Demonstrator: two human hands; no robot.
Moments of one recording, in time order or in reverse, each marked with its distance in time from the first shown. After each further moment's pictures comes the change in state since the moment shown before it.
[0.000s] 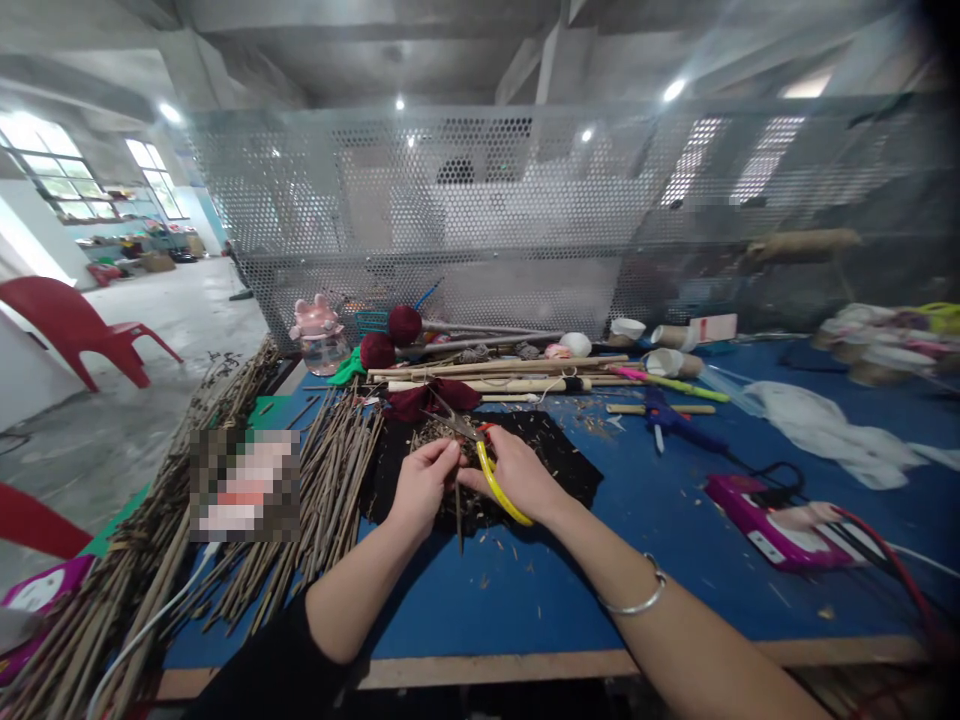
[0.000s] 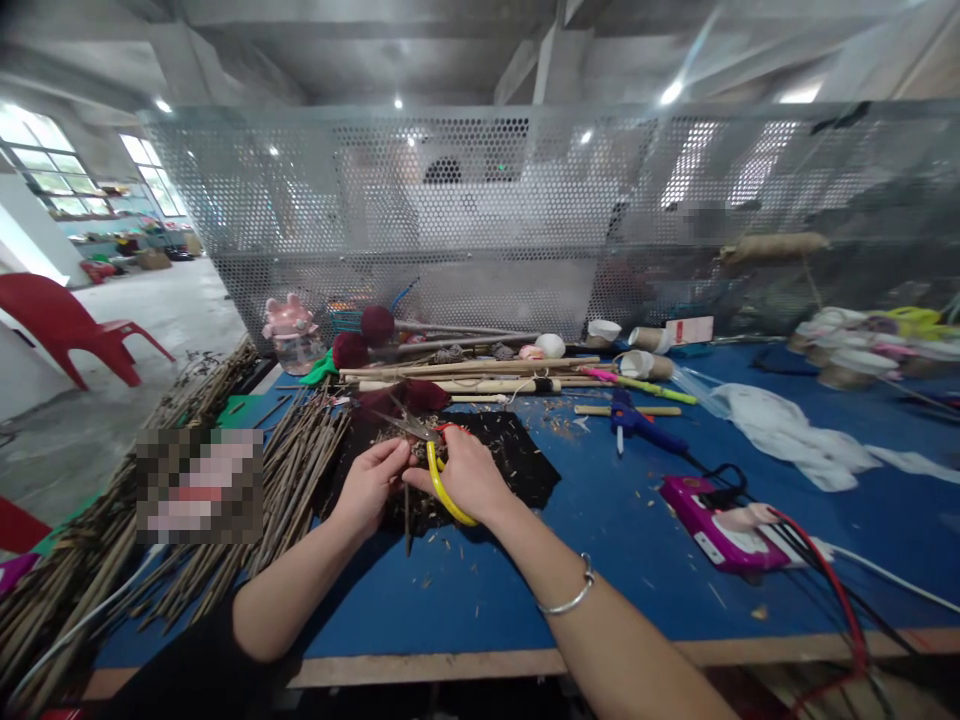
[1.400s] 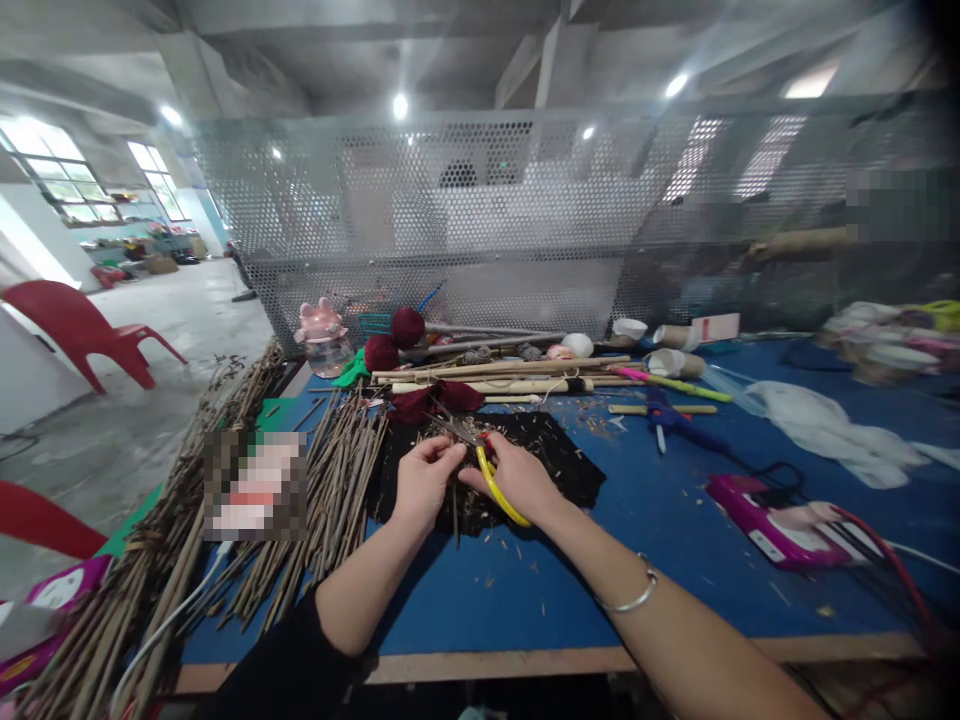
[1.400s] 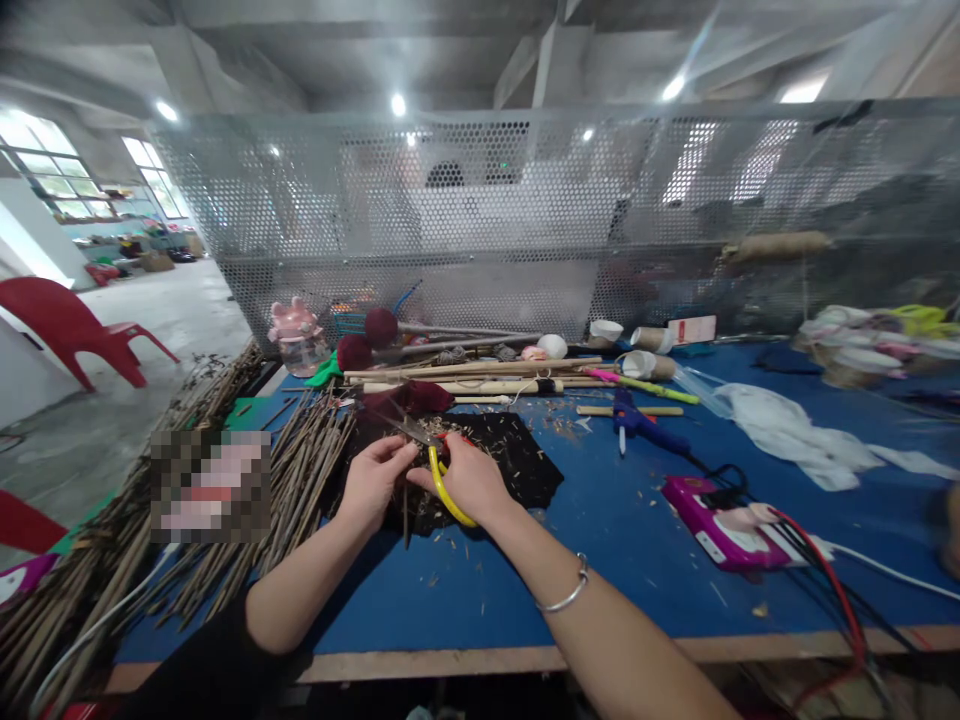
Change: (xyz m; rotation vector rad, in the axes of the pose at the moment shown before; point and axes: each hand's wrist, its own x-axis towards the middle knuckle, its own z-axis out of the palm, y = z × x) left_hand 0.006 -0.001 -0.003 -0.002 0.150 0.109; right_hand 0.000 -0.002 0.008 -0.067 -0.046 0.097
